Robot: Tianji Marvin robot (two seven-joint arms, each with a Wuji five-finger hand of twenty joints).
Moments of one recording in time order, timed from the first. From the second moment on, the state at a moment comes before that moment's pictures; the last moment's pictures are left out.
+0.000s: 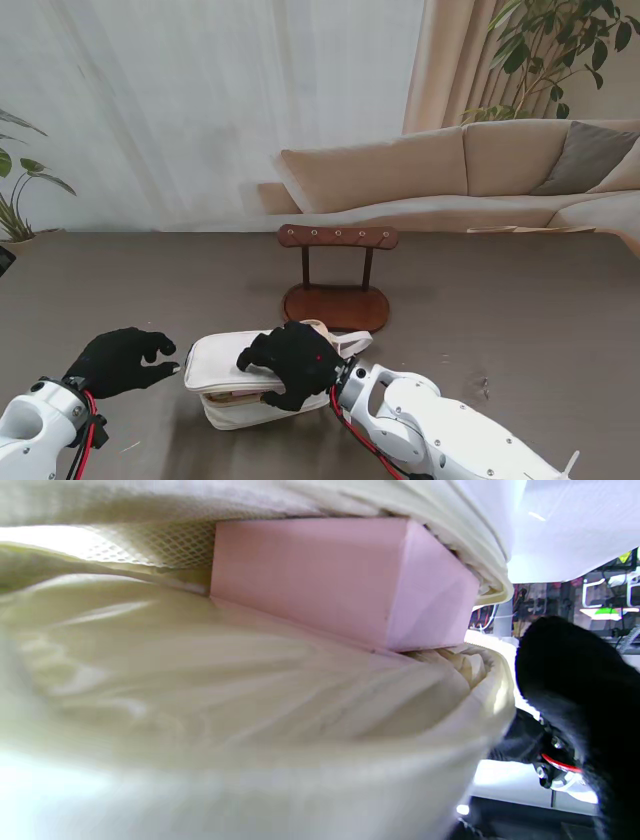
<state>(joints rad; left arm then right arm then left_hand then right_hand) 2.10 -1.07 -1.74 -2.06 0.79 -0.11 -0.22 -1.21 -1.11 0.56 -1.43 -1.08 -0.29 -0.47 0.65 -0.41 0.69 -0.13 0.81 0.23 0.35 0.41 0.93 0.29 0.44 0.82 0.92 0.33 0.70 1.44 0.39 0.40 1.32 0.74 0.17 -0.75 1.18 -0.16 0.51 -0.13 0.76 0.31 0.76 0.05 0.59 0.47 0.85 0.18 0.39 0.38 0.74 0.28 1.00 0.43</state>
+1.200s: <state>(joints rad) 1.88 -1.03 -1.61 -1.76 0.63 -0.01 -0.38 -1.22 -1.08 0.60 -1.45 -1.11 -0.33 -0.39 0.66 -0.56 0.87 -0.12 0.65 -0.06 0.16 0.13 0.58 0.31 0.33 0.76 0.62 0.40 0.26 1.09 0.07 0.29 1.07 0.83 0.11 -0.44 0.83 -0.13 0.38 -0.14 0.70 0.28 0.59 0.05 0.58 0.45 0.70 0.15 0.39 0.38 0.69 0.28 0.91 0.44</state>
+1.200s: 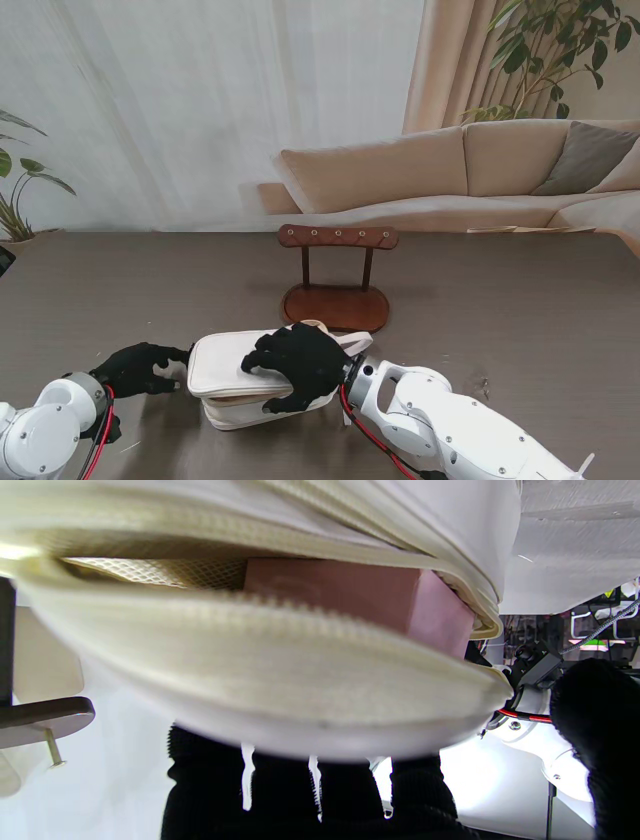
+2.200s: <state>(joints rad) 1.81 -1.07 -1.52 -1.65 0.45 0.01 -0.19 -1.22 -1.08 0.60 -1.45 -1.09 -0.32 -0.38 0.94 -0.46 0.57 -0.13 0.89 0.01 0.63 0.43 0.70 0.31 0.45 0.92 0.64 0.38 0.50 1.35 0.07 0.29 1.14 0.86 0.11 -0.44 0.86 -0.13 0.39 -0.13 0.70 0.28 0.59 0.05 0.59 0.45 0.70 0.14 0.39 0.37 0.69 0.28 0.91 0.44</state>
